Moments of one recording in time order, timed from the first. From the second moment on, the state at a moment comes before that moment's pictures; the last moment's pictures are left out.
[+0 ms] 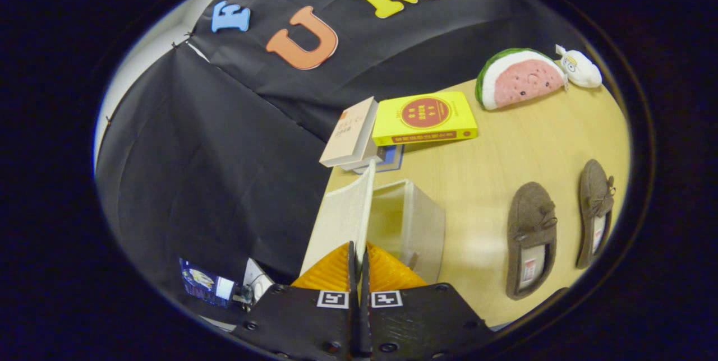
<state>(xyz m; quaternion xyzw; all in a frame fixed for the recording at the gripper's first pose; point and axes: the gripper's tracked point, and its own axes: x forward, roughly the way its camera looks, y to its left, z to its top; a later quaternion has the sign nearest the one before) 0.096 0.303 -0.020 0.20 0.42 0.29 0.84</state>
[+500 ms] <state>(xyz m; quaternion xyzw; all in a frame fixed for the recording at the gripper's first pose) 0.074 0.424 0.061 0.22 0.41 0.31 0.83</state>
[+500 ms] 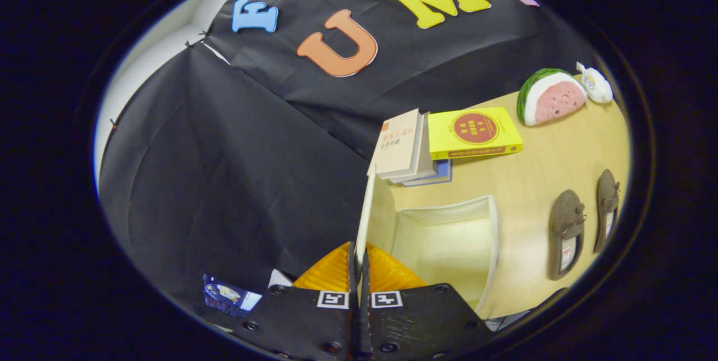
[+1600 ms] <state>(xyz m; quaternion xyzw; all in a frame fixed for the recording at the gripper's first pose) 0.079 0.453 0.021 0.14 0.37 0.37 0.84</state>
